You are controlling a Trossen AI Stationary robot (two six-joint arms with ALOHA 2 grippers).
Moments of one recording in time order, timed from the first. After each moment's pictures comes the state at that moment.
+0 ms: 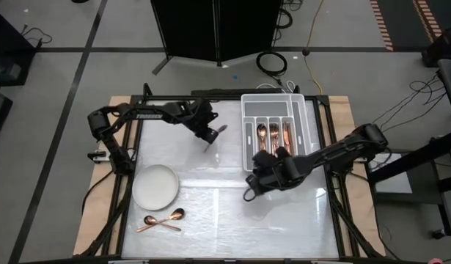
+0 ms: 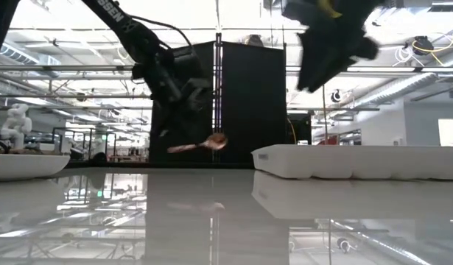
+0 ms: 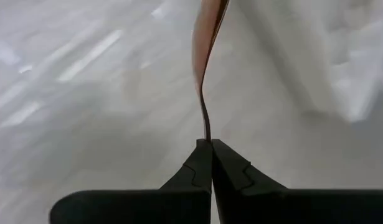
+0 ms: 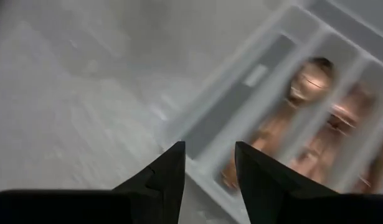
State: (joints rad) left arm 0.48 1.73 1.06 -0.41 0.41 -0.45; right arm 0.34 1.64 1.25 -0.92 0.62 1.09
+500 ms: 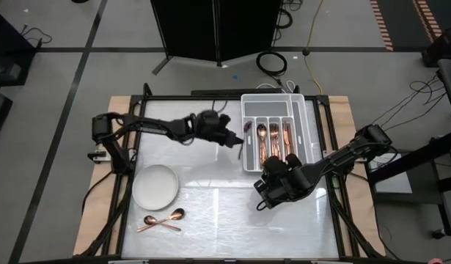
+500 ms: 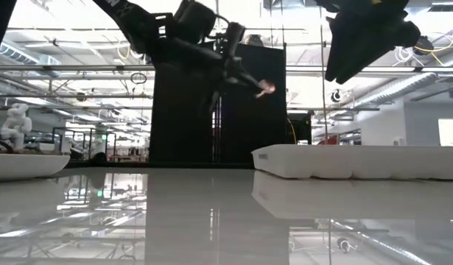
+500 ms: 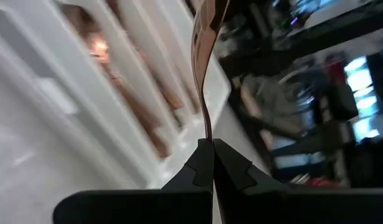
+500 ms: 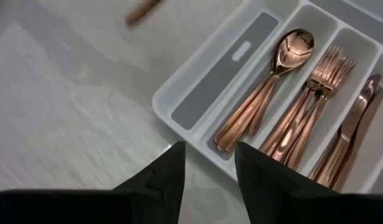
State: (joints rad) left arm 0.24 1.74 1.05 0.27 0.30 -0.91; right arm 0.47 1.61 1.25 -1.10 0.66 1.35
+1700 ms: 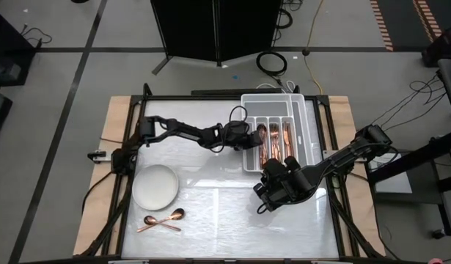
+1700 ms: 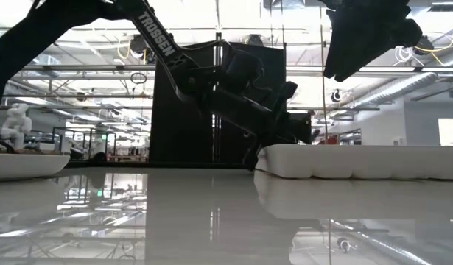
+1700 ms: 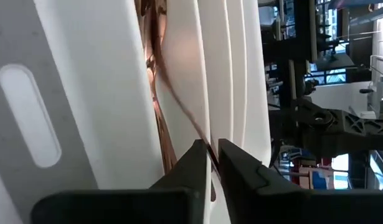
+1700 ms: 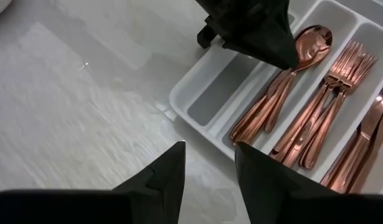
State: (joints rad) left arm 0.21 2.24 1.35 0.48 0.13 -1.28; right arm 0.49 1.61 1.25 -1.06 0.65 1.35
